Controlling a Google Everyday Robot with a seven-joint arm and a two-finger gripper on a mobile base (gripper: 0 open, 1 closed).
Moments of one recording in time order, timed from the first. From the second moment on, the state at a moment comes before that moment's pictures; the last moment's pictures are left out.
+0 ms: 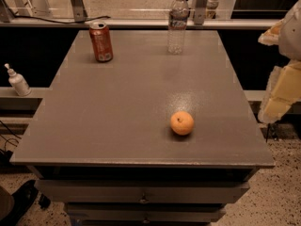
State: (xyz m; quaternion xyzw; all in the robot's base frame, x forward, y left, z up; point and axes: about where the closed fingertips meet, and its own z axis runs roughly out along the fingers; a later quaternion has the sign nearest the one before) arm 0.438 -0.215 0.982 -0.60 0.78 -0.04 0.17
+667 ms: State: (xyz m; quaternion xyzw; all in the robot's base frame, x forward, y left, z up) arm 0.455 -0.210 0.980 -0.60 0.77 -0.03 0.20
